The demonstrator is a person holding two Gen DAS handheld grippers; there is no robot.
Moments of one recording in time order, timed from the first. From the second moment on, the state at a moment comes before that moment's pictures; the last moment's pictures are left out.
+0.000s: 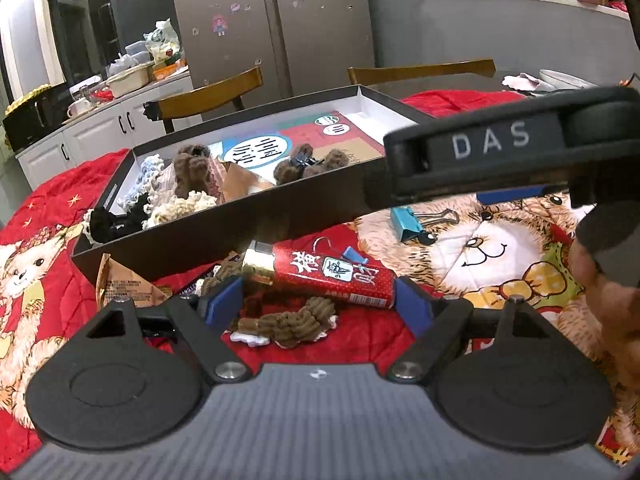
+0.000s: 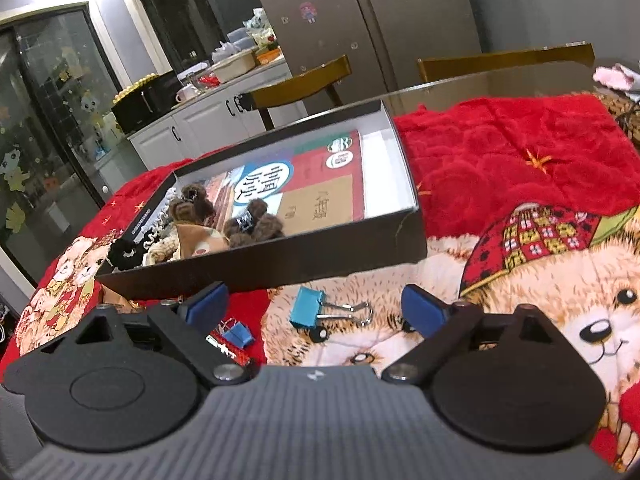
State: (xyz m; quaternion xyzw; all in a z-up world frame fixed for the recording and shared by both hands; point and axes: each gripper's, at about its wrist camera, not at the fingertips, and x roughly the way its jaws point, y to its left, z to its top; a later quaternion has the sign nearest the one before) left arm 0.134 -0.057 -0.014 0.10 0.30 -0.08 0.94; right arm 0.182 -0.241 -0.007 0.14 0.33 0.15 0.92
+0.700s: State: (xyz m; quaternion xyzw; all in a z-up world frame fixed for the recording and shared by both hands) left arm 0.124 -0.052 -0.013 0.11 0.28 -0.04 0.95; right arm 0.172 -0.208 -0.019 0.03 0.31 0.11 0.94
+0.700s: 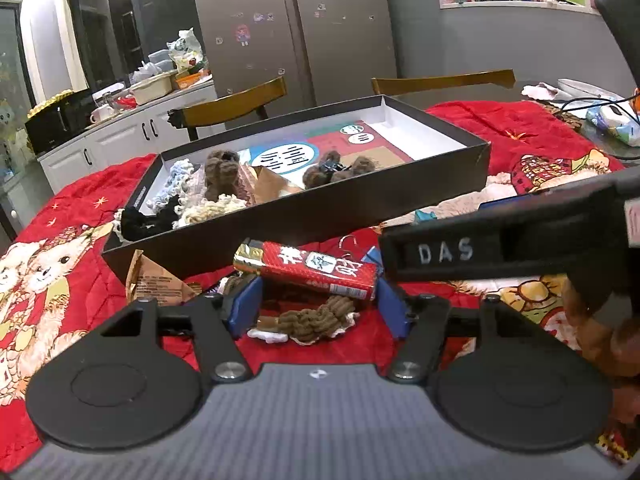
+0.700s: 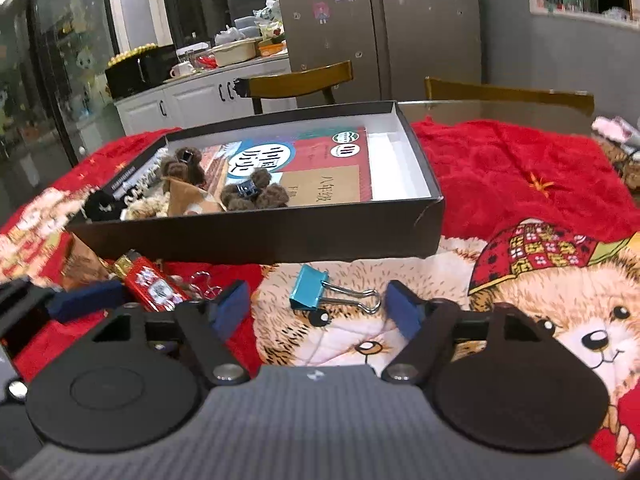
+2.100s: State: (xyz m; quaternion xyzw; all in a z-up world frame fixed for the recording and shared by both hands) left arm 0.157 -0.033 -0.013 0.08 0.30 -0.02 0.95; right arm 0.175 -0.223 -0.017 0.06 0.31 0.11 0.94
